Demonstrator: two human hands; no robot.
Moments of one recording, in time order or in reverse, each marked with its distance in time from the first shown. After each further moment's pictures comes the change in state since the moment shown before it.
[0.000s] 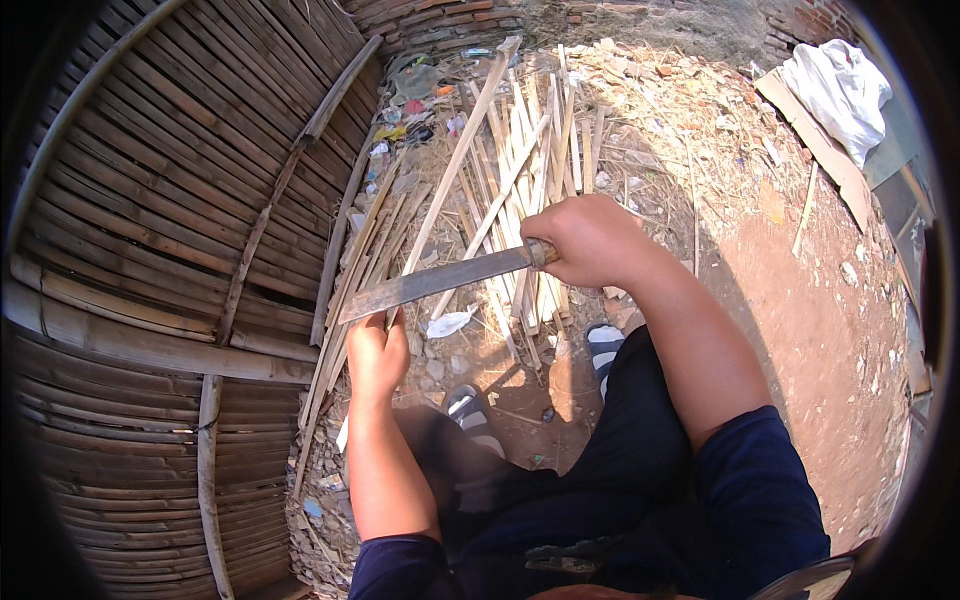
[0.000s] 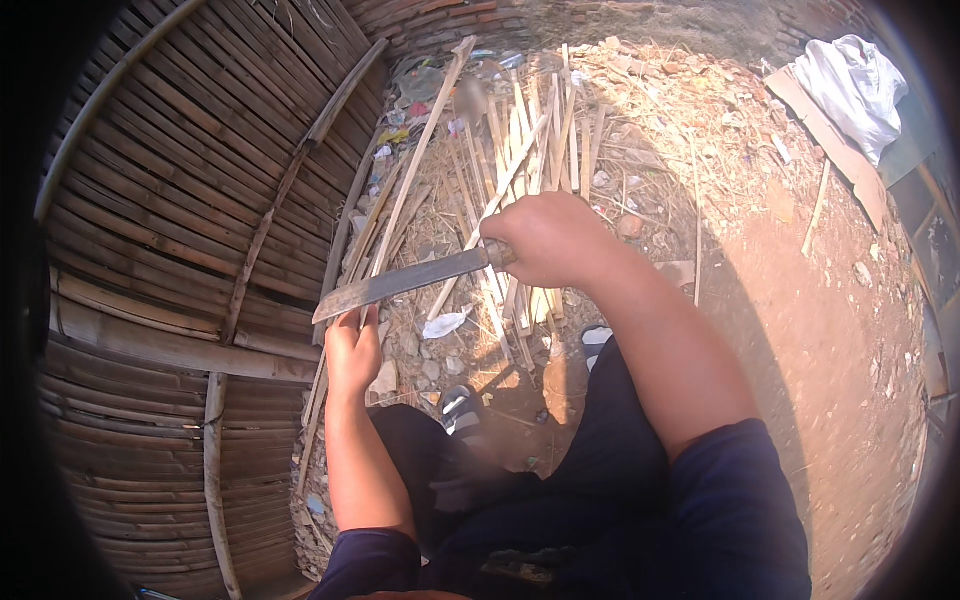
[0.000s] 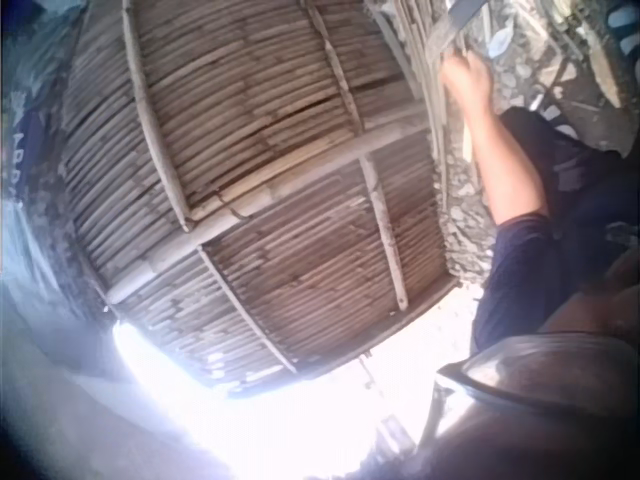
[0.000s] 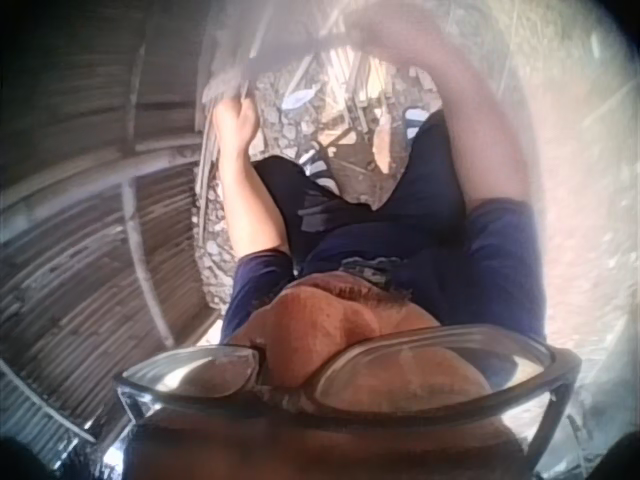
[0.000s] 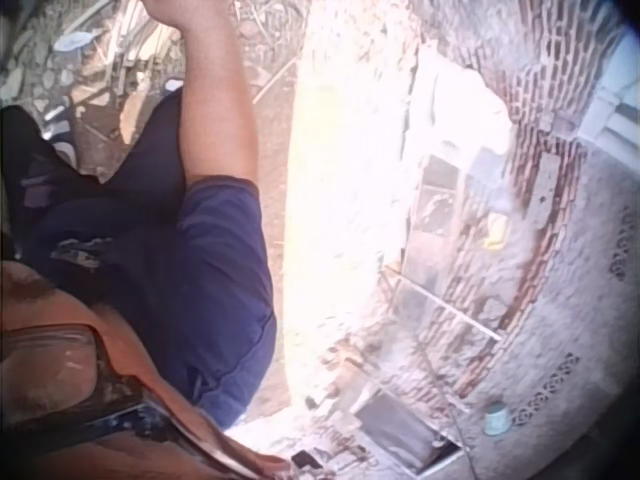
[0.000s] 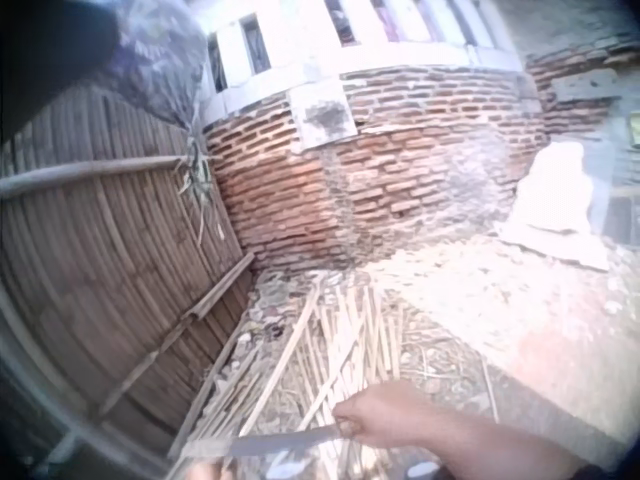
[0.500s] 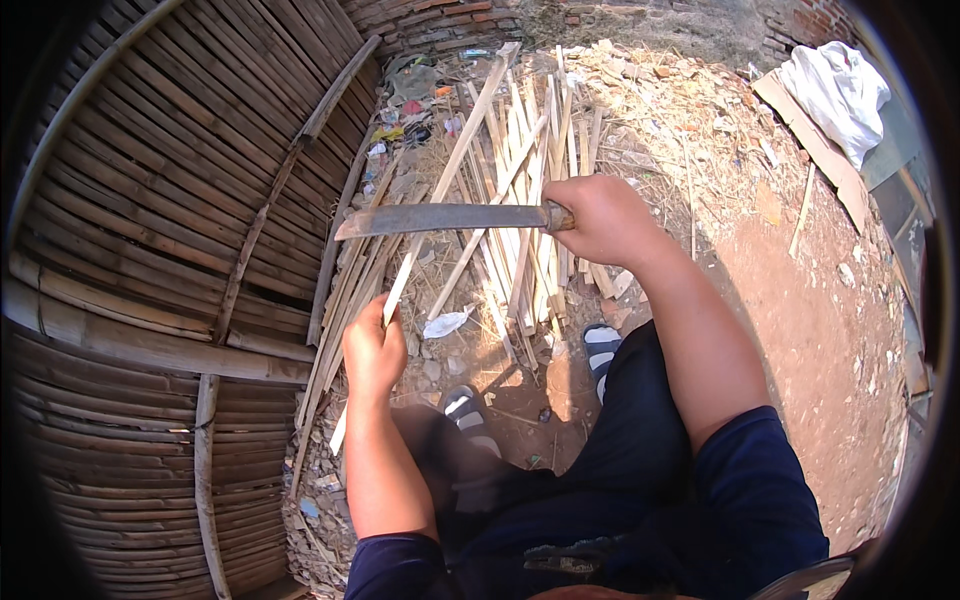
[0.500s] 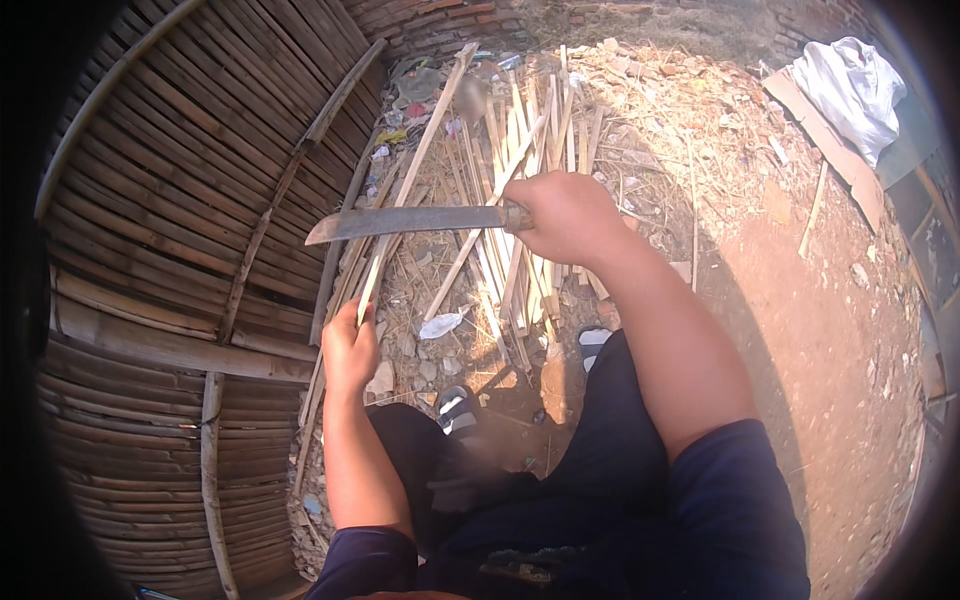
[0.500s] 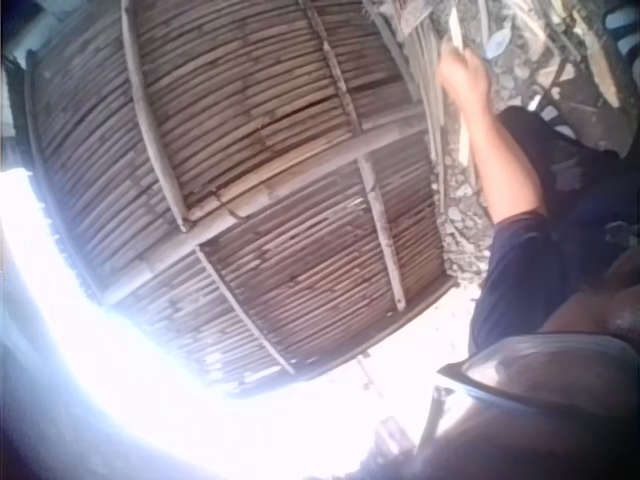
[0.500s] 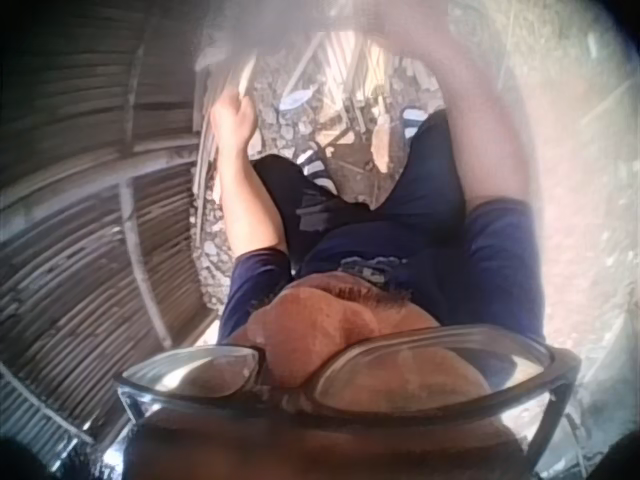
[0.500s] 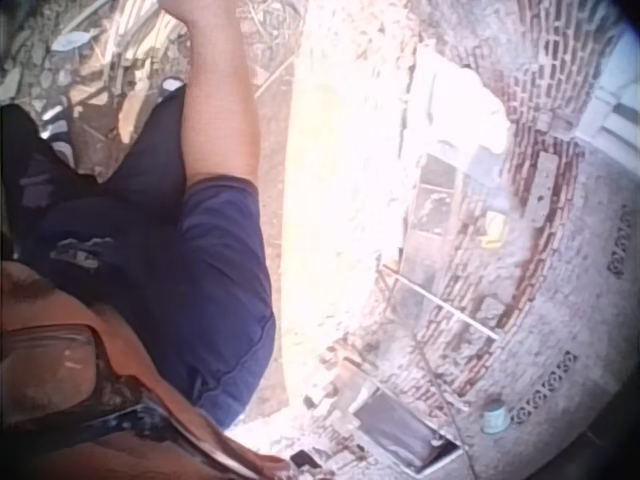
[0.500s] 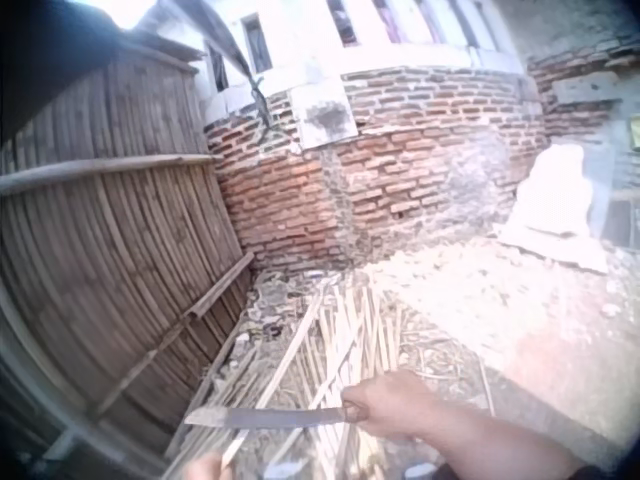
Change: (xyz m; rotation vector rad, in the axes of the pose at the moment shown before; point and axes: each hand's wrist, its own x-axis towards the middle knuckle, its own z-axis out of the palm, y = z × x) left_hand 0.001 0.006 0.002 -0.008 -0.047 -0.142; right_hand 0.000 0.022 0.001 0.009 0.173 0.130
